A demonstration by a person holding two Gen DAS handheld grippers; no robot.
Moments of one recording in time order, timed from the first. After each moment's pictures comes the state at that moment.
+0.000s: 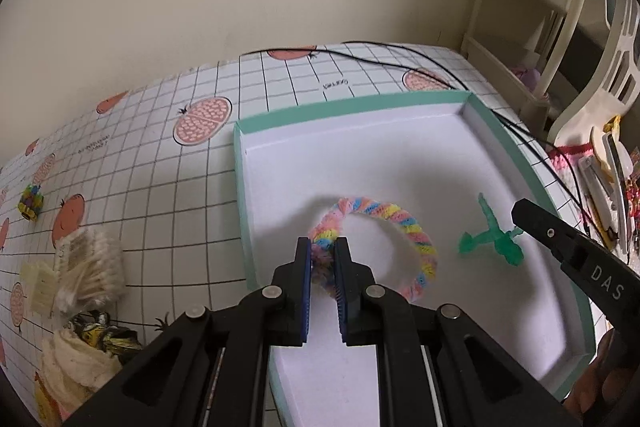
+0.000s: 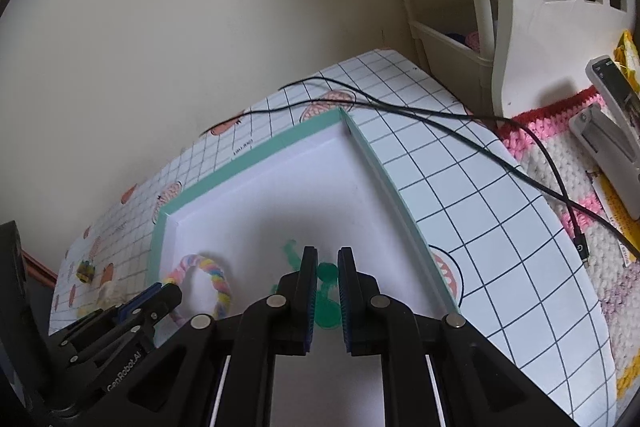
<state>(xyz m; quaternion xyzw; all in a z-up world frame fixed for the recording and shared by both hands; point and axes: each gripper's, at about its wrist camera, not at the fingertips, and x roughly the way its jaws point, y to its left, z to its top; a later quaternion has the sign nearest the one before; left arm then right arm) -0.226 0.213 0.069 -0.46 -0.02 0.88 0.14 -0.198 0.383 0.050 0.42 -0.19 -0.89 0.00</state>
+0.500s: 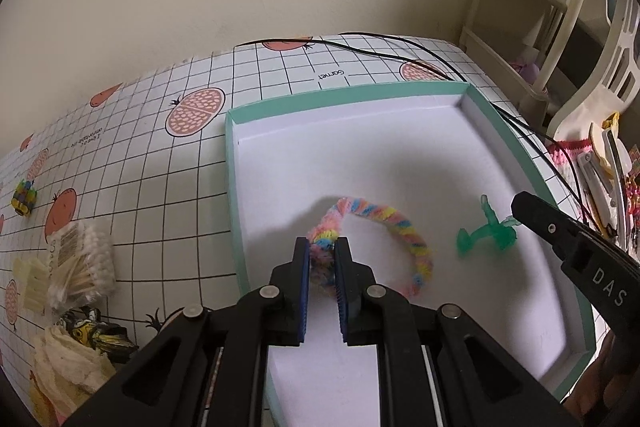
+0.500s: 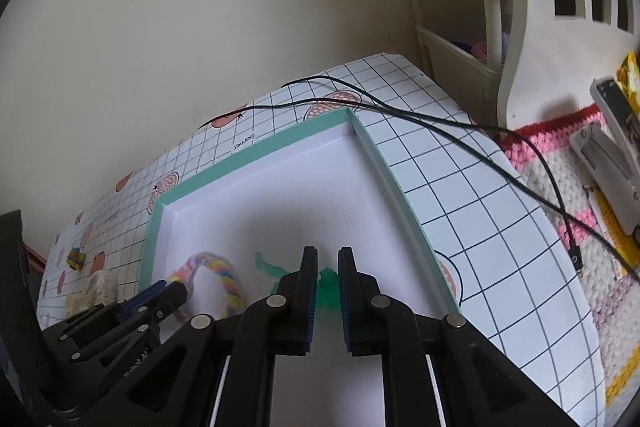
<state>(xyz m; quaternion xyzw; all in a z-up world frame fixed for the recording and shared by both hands) -0.227 0.212 0.067 -0.46 -0.03 0.87 0.15 -0.200 0.374 0.056 0.42 -0.16 -0.89 0.00</state>
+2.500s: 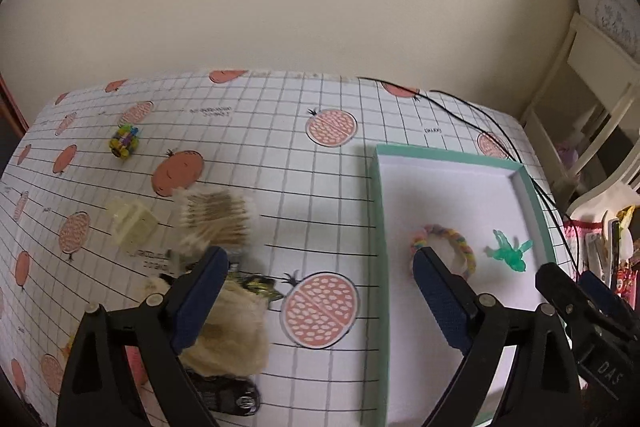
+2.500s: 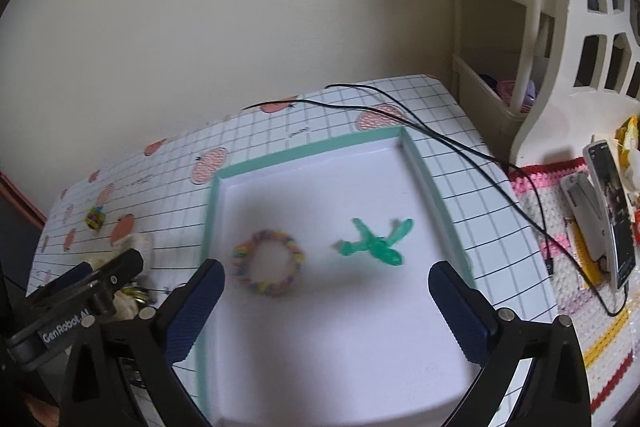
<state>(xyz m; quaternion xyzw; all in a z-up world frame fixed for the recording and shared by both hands) -0.187 0.094 0.110 -0.44 -0.13 0.89 0.05 -0.174 0.325 0.116 0.44 -0.09 -0.89 0.02</state>
